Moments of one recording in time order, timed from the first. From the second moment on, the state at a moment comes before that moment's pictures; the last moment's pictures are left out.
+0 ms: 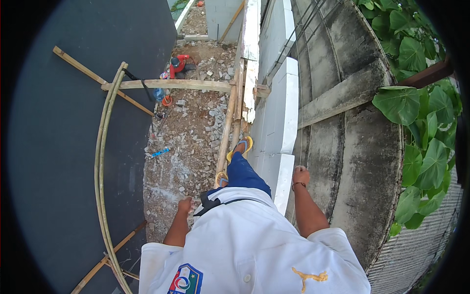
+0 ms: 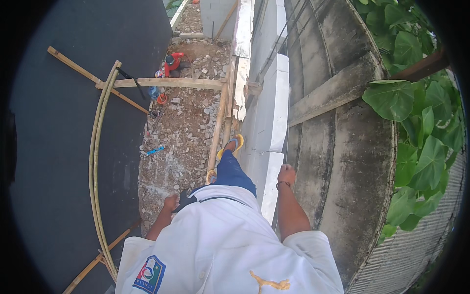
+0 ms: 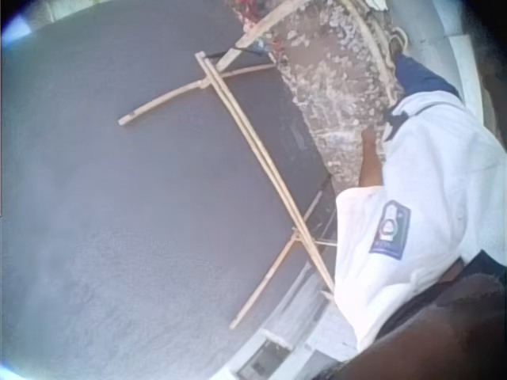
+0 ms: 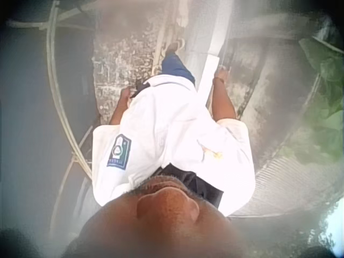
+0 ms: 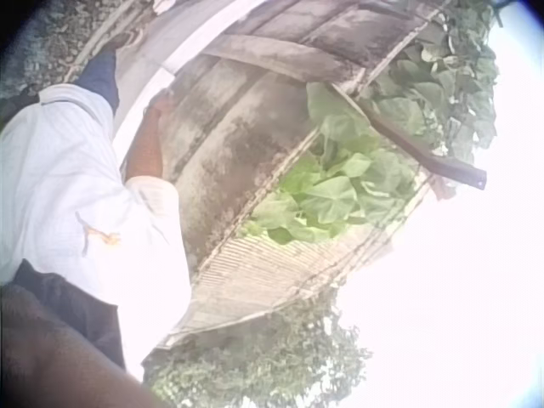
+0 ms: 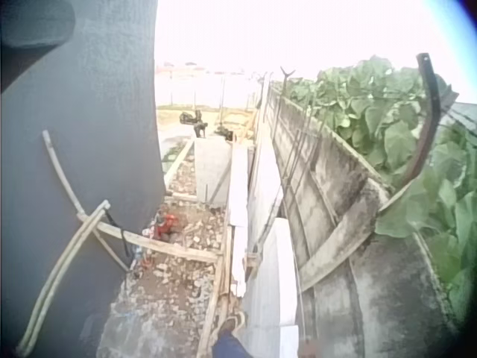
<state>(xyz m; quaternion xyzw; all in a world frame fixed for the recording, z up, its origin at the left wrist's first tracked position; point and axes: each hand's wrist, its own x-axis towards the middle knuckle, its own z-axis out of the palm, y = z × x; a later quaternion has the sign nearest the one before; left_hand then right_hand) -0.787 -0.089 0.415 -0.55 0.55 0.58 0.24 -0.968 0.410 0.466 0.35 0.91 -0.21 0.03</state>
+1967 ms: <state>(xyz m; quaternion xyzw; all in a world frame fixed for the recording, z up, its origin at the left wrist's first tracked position) -0.775 -0.067 0.386 -0.42 0.73 0.48 0.24 -0.973 0.415 0.466 0.42 0.89 -0.17 0.01</state>
